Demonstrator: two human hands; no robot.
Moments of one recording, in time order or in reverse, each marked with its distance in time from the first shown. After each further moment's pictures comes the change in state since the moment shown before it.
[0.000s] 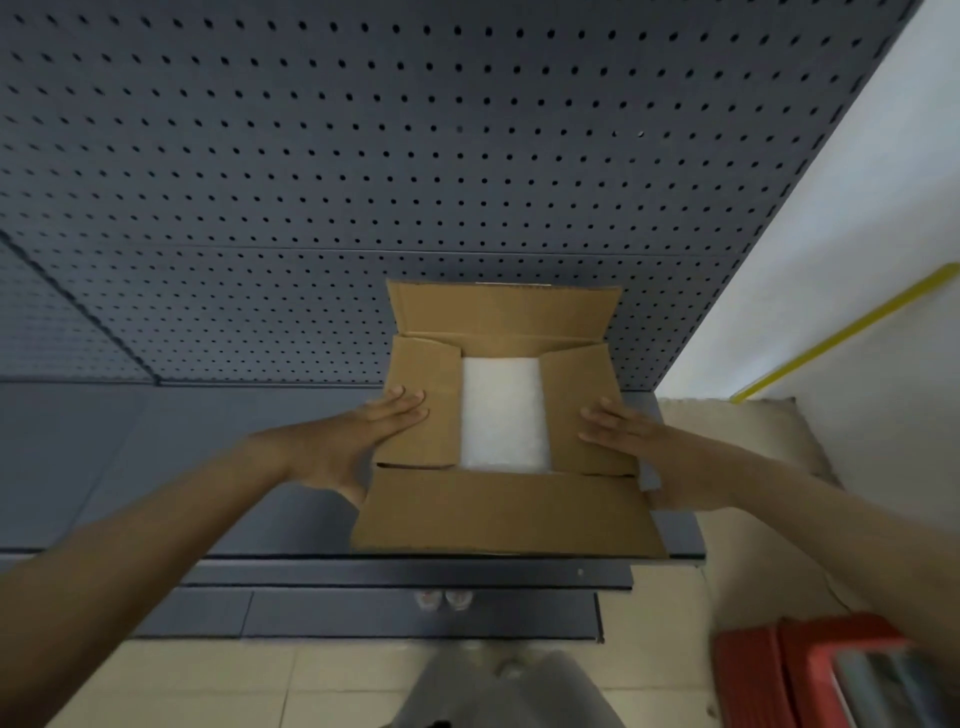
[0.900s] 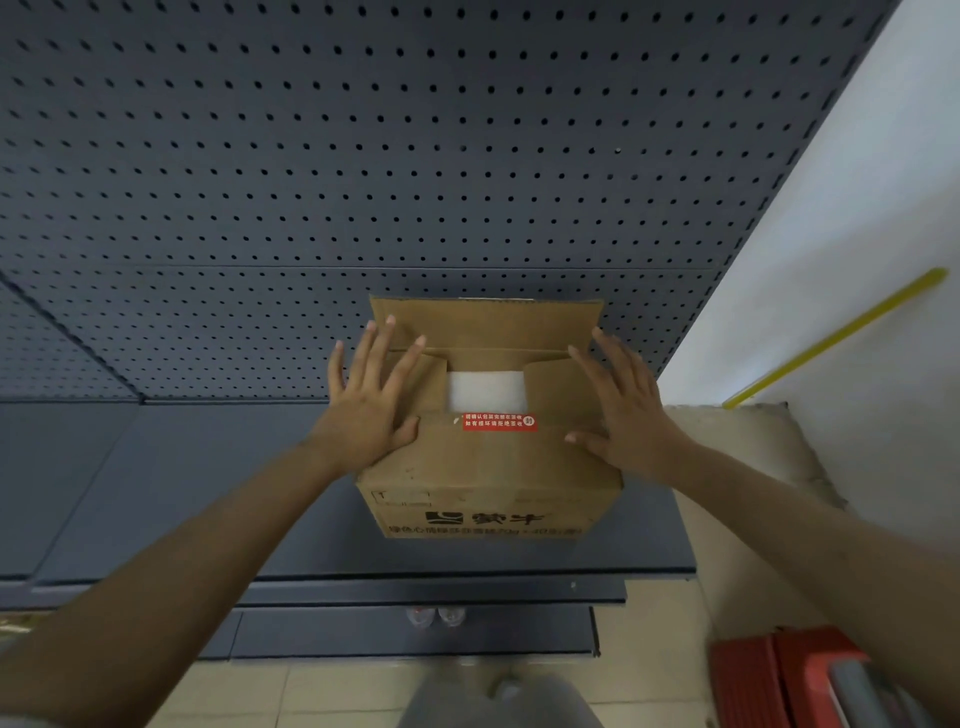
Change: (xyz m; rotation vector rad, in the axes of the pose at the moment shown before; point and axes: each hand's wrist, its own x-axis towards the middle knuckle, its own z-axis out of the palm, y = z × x) left_hand 0.052 0.023 -0.005 0.321 0.782 -0.204; right_hand 0.045 -0.007 -0.013 -0.102 0.616 0.246
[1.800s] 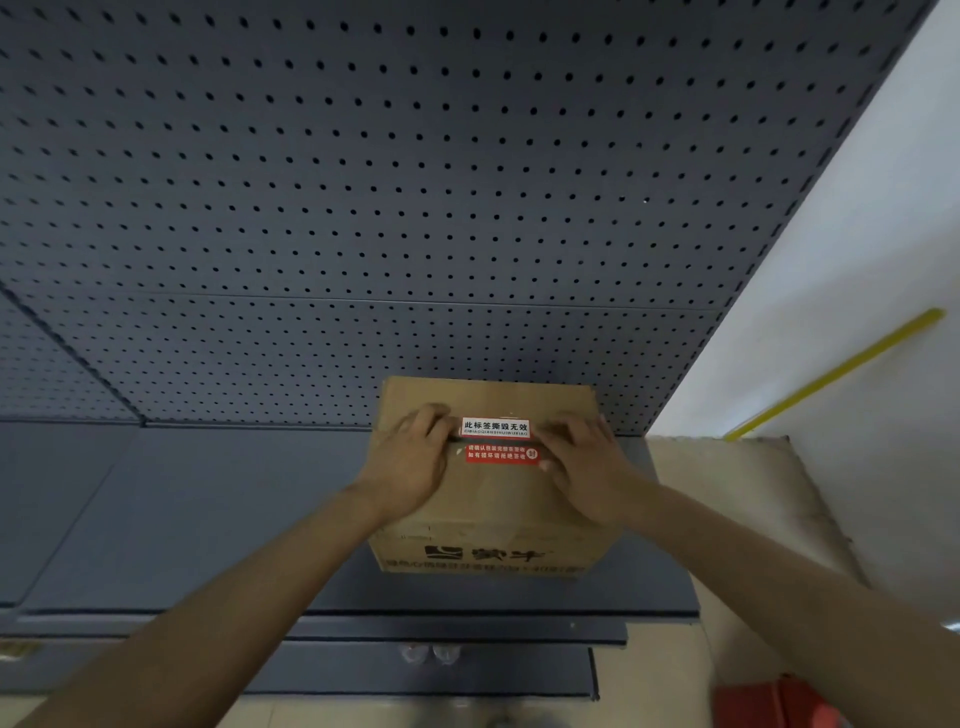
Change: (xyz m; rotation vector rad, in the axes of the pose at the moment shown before) left_hand 0.007 0.041 0.011 -0.250 -0.074 0.014; right_hand 0.012 -0.037 0.010 -0.046 -0.280 0.023
